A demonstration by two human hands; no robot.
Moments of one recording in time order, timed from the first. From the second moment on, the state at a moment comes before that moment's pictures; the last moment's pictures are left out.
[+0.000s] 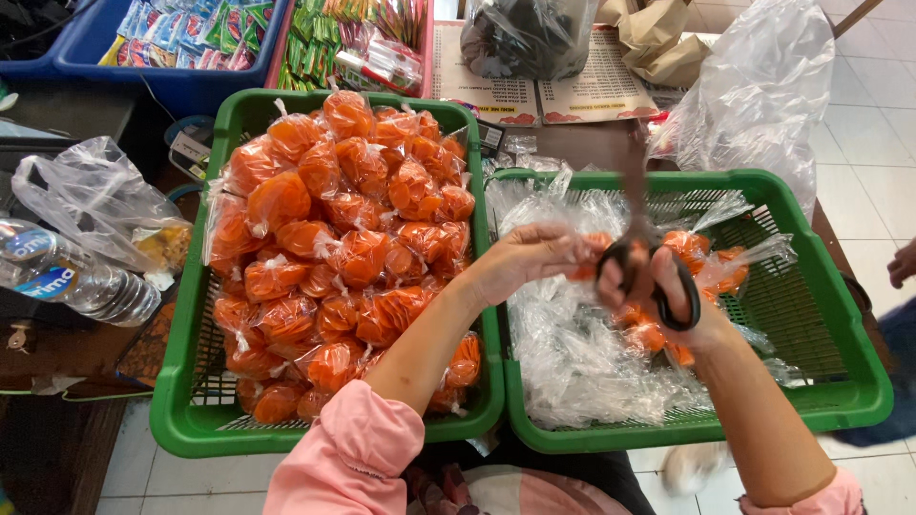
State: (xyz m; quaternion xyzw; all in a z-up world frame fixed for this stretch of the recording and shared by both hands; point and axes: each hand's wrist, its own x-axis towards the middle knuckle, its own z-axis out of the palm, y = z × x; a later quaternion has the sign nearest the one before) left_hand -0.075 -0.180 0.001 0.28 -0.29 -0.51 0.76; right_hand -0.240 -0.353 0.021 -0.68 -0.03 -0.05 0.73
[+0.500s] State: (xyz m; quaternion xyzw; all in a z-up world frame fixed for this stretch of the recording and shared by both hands) left_hand -0.067 -0.200 -0.028 0.28 -0.16 -0.42 0.85; right_hand -0.223 -0.339 -0.021 -0.61 0.20 -0.31 0.70
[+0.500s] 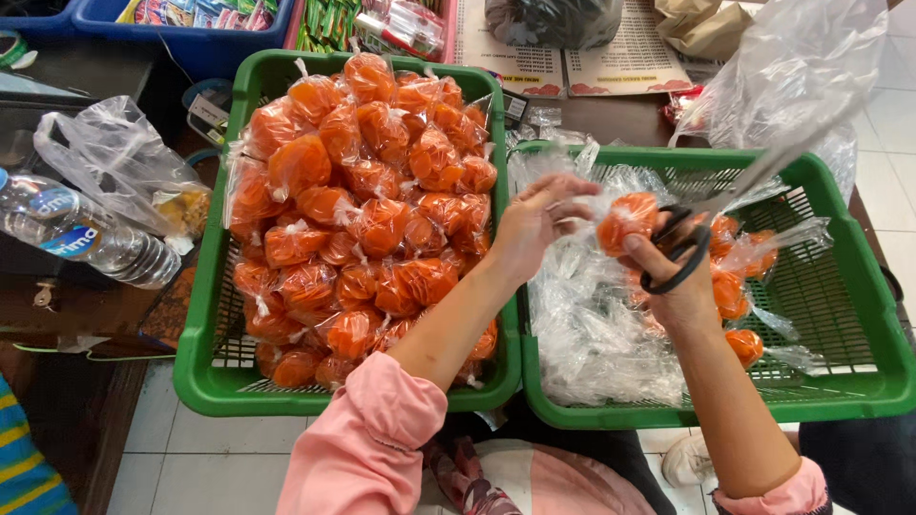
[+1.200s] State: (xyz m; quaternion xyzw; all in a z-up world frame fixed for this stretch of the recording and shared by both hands) left_hand -0.133 -0.243 -0.133 0.78 -0.45 0.26 0.36; right_hand -0.127 -0.194 0.015 -0.96 0.20 0.09 0.18
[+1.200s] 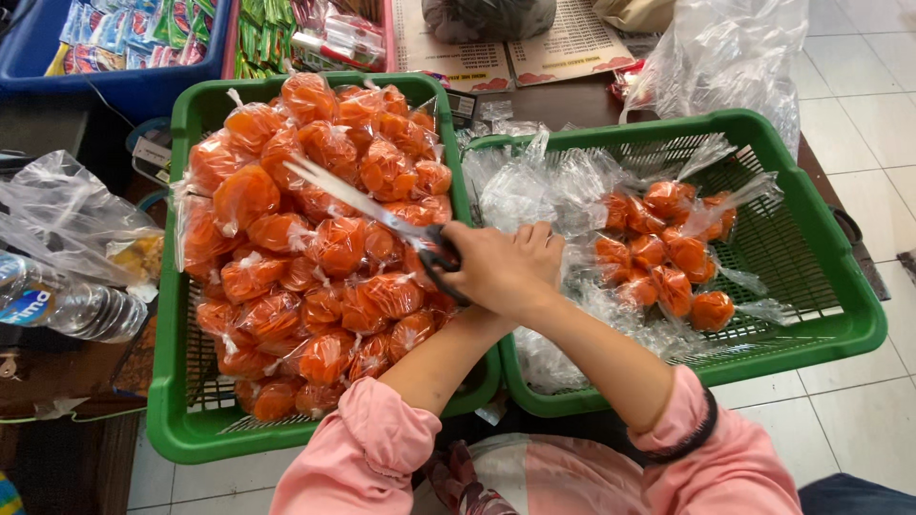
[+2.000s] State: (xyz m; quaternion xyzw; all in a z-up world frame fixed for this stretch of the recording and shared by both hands) left_hand -0.137 -0.192 -0.012 0.62 -0.45 -0.21 0.61; right_hand -0.280 -0.360 0.066 -0.86 0.37 -0.27 0.22
